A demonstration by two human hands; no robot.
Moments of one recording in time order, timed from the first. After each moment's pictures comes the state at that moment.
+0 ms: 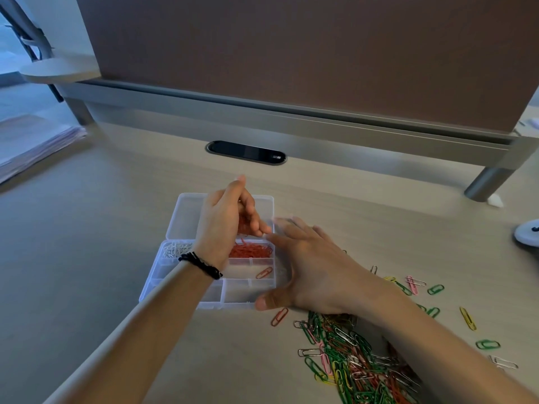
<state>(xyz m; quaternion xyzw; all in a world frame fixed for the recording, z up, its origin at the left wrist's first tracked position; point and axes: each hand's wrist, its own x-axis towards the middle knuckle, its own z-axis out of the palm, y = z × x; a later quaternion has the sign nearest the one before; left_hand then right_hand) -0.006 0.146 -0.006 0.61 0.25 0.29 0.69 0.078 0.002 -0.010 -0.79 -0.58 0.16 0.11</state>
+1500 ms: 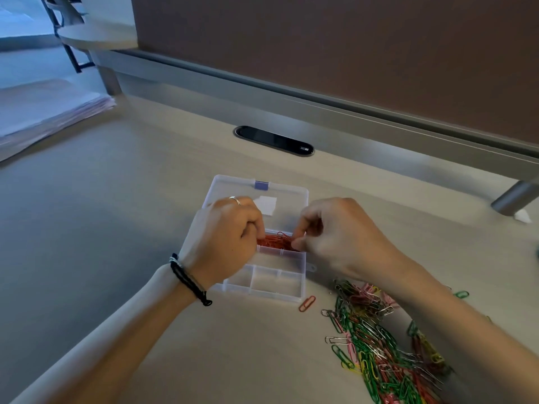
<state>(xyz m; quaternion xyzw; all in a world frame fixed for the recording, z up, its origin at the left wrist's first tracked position) -0.071 0.170 -0.035 0.91 0.17 0.31 0.20 0.069 0.022 0.019 -0.81 -0.53 0.14 0.23</state>
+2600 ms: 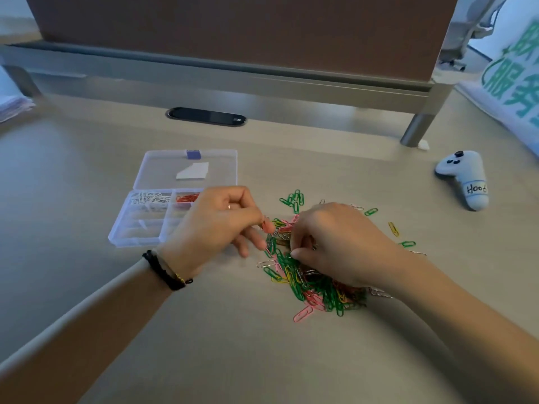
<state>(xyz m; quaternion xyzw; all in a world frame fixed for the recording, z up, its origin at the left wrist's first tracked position) -0.067 0.050 0.009 0.73 0.22 0.09 0.65 0.050 -0.112 0.005 -0.83 -0.56 0.04 0.08</state>
